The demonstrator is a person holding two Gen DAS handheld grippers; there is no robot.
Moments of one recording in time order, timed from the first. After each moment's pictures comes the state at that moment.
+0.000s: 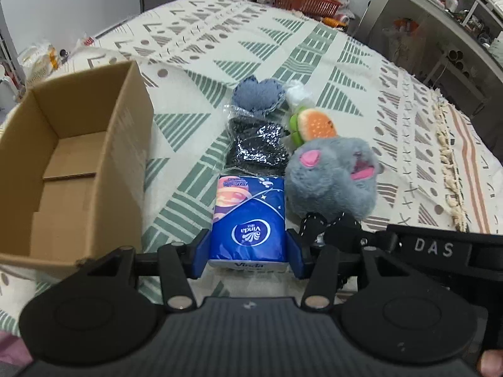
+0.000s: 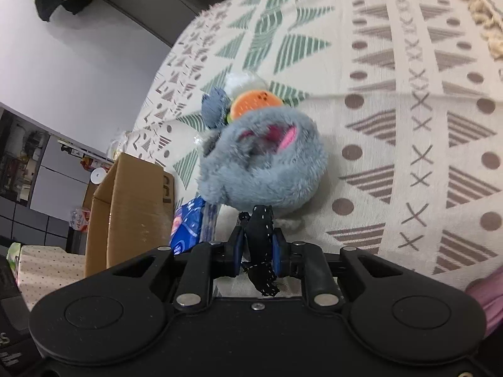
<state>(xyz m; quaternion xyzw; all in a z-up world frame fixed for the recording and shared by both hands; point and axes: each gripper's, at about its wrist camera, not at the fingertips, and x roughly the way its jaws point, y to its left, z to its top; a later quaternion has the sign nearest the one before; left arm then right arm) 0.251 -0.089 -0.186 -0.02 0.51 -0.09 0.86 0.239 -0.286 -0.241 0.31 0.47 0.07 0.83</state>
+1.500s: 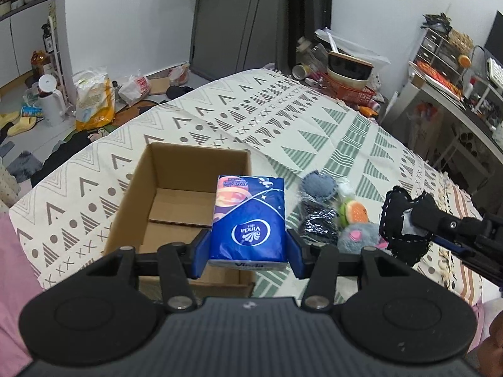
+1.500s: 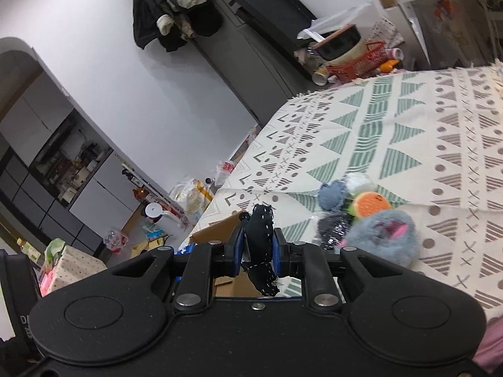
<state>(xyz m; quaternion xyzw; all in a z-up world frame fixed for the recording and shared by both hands) 0.217 0.023 -0.089 -0.08 0.42 -0.03 0.90 0.201 -0.232 -0.124 0.26 0.30 0.14 0.91</state>
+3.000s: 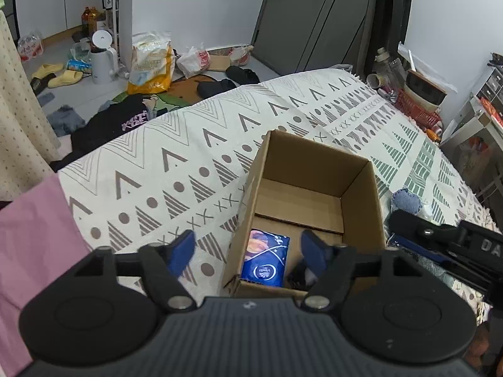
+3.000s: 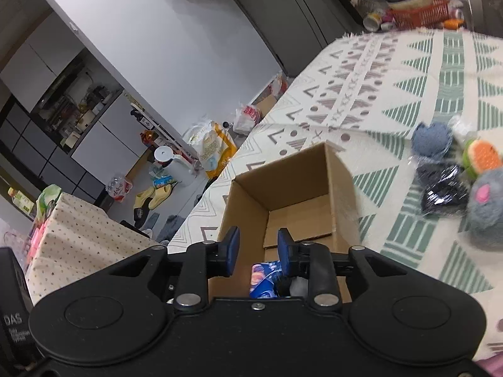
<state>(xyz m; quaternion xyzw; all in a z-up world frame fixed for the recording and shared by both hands) 0.225 0.154 -0.119 -0.14 0.45 0.05 0.88 0.241 -0.092 -0.147 0.21 0.37 0.19 0.88</state>
